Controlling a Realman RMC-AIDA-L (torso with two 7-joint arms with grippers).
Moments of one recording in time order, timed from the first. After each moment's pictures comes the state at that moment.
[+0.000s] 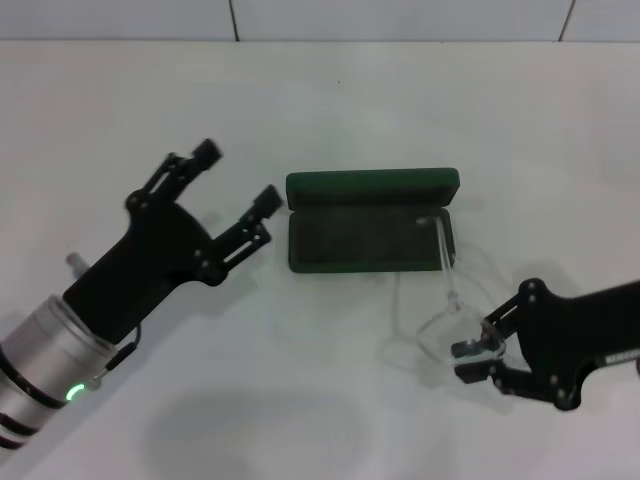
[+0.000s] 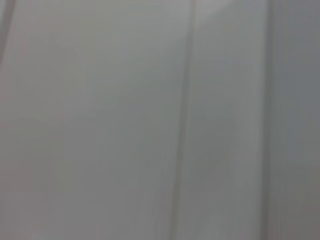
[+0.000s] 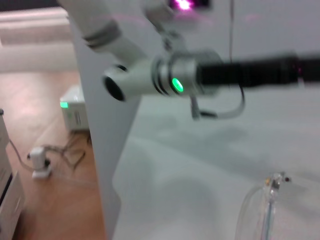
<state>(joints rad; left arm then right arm) -0.40 -2.08 2.83 0.06 -0.75 1.66 -0.45 0.39 2.02 -1.22 -0.94 -1.85 -1.68 1.24</state>
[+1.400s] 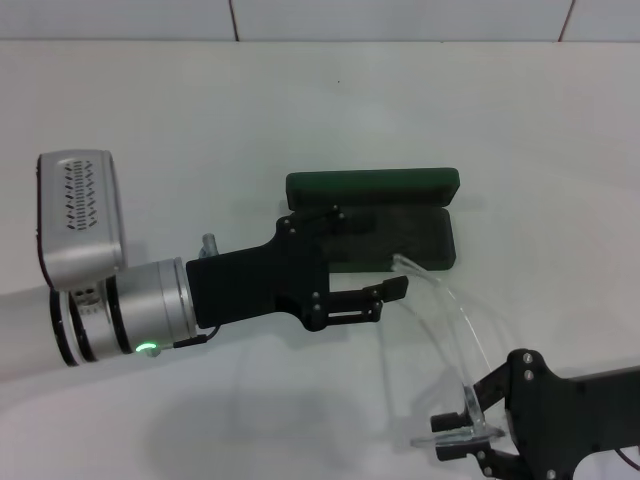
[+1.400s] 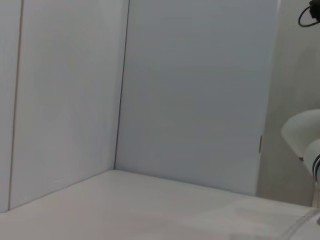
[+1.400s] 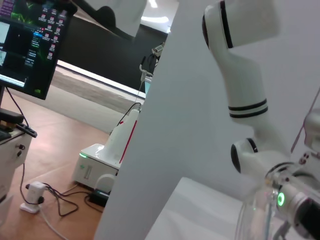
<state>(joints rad) -0.68 -2.09 2.84 -0.07 -0.34 1.55 -0.73 0.38 2.02 -1.26 -0.57 -1.63 -1.79 0.42</state>
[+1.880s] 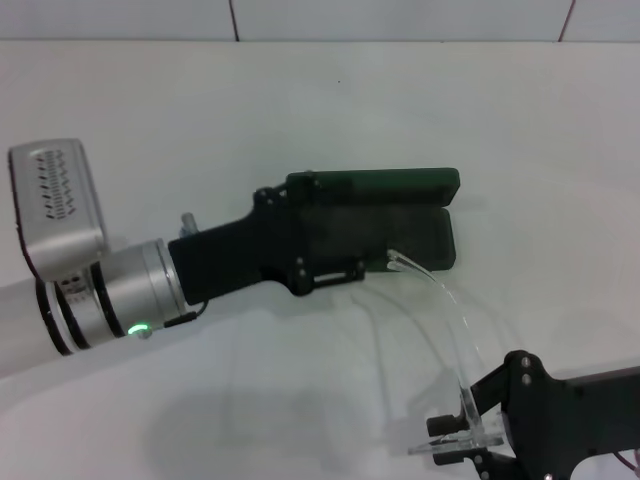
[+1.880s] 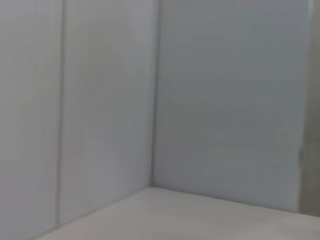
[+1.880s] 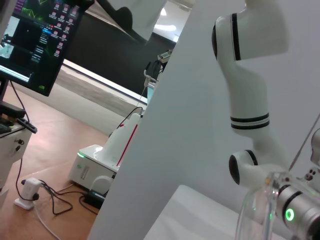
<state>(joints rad) -0.67 -2.09 2.83 -0.08 -0.43 1.53 -0.68 0.38 2.02 -1.28 -0.55 -1.61 -1.79 0.36</state>
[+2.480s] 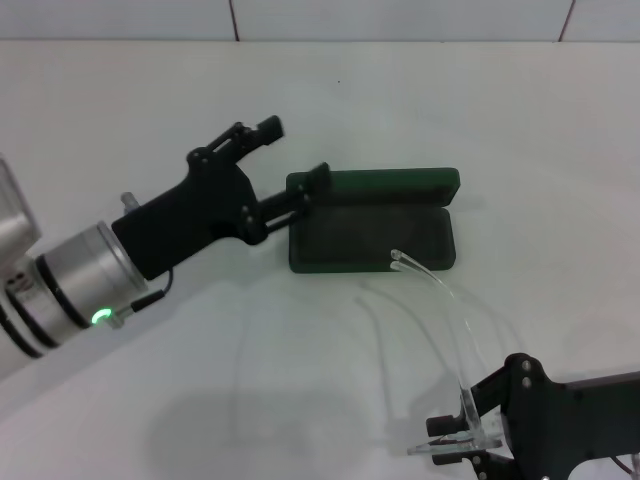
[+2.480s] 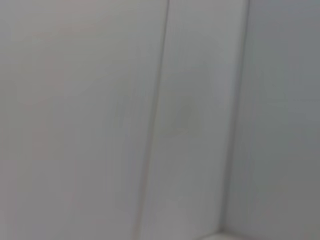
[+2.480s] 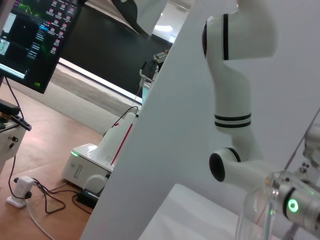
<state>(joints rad) -0.60 -2.08 2.84 -0.07 -0.65 1.56 -0.68 0.39 2.02 -1.28 -0.50 -1.61 -1.78 0.30</state>
